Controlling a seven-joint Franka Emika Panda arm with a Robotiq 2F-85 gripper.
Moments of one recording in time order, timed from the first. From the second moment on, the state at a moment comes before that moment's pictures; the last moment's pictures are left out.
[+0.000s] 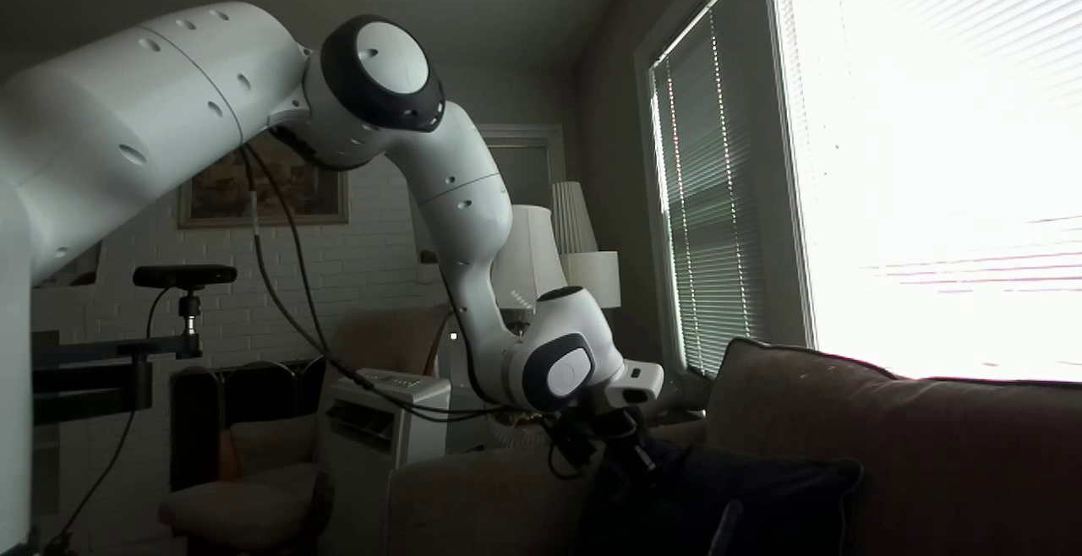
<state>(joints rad) 0.24 0.80 -0.10 -1.95 0.09 3.19 0.38</state>
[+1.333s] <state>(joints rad) 1.09 0.45 -1.15 -2.10 -0.03 2.86 0.69</state>
